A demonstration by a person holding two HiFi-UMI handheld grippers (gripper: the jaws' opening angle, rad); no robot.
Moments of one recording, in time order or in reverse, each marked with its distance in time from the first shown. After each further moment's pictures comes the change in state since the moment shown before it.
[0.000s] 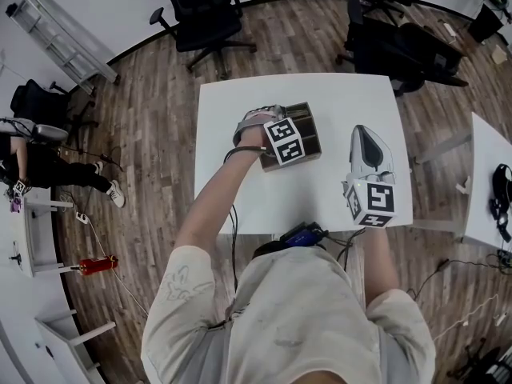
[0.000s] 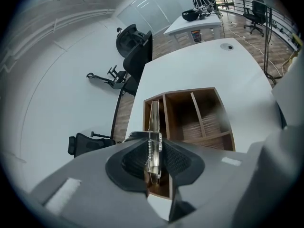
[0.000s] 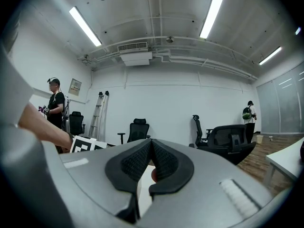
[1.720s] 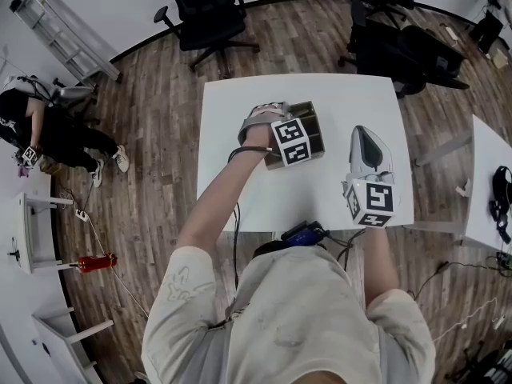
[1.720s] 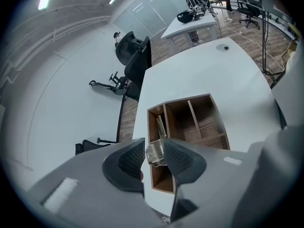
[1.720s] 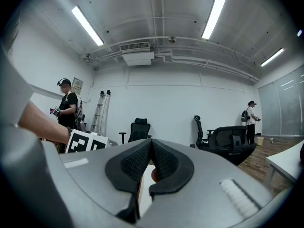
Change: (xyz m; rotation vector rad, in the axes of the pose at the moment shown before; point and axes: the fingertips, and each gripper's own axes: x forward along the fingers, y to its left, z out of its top) left arm -0.032 -0.001 0.017 0.057 -0.024 0.055; right arm -0.014 0.011 0.001 -0.013 0.003 0.012
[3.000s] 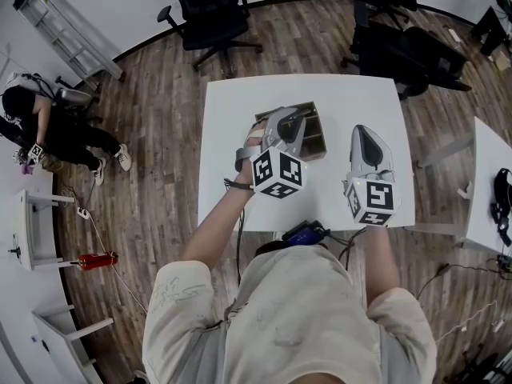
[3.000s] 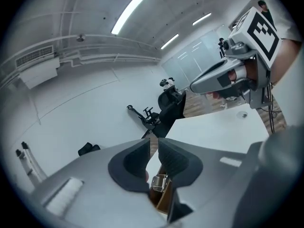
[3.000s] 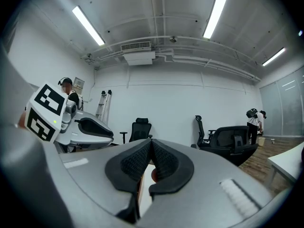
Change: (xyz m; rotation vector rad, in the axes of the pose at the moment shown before) left arm -0.139 0.039 0.041 -0.468 -0.498 0.286; right arm 0.007 -0.006 -0.005 -0.009 0.005 0.016
